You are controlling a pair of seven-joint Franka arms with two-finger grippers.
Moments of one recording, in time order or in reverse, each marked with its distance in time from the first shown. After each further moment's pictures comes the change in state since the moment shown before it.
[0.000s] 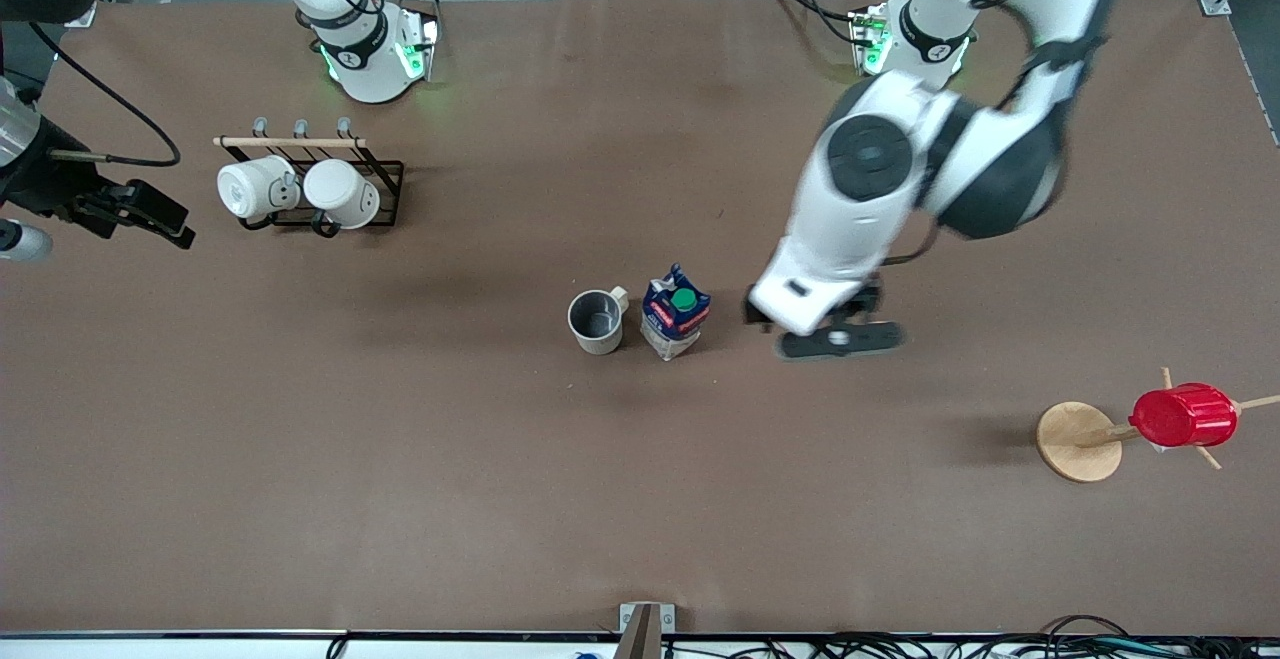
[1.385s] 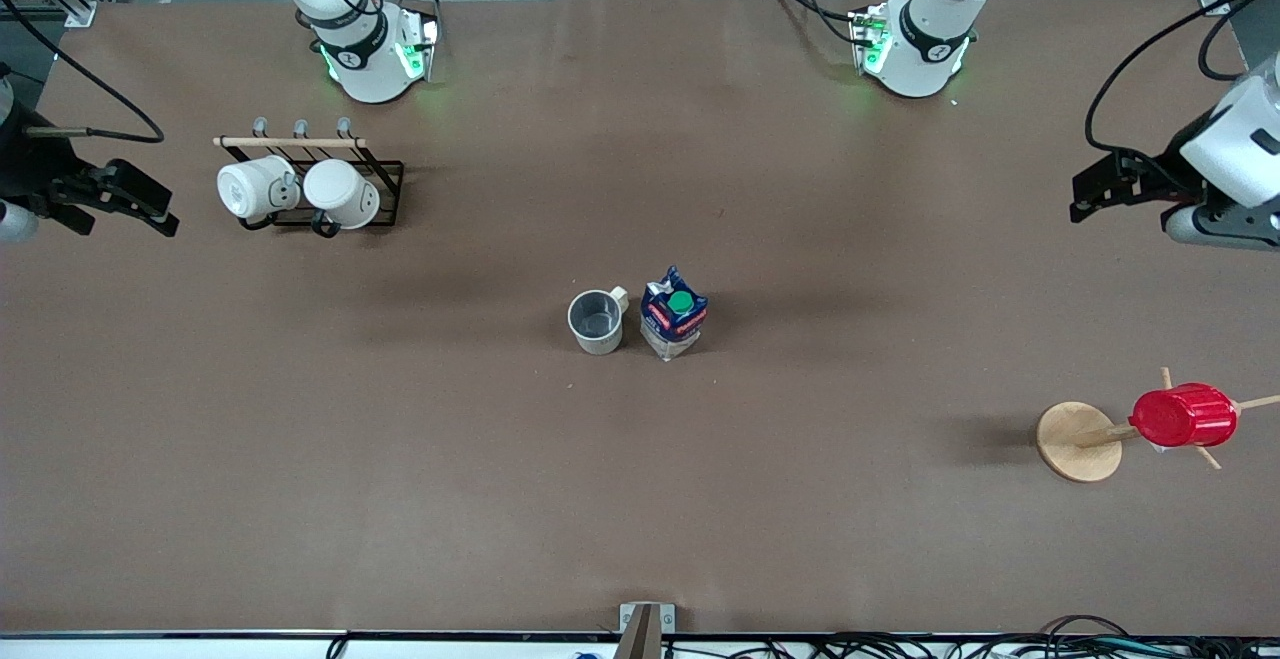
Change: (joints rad) left arm 0.399 -0.416 0.073 -0.201 -0.212 -0.256 0.676; right arm -0.014 -0.007 0.012 0.054 0.000 -0.028 -0.099
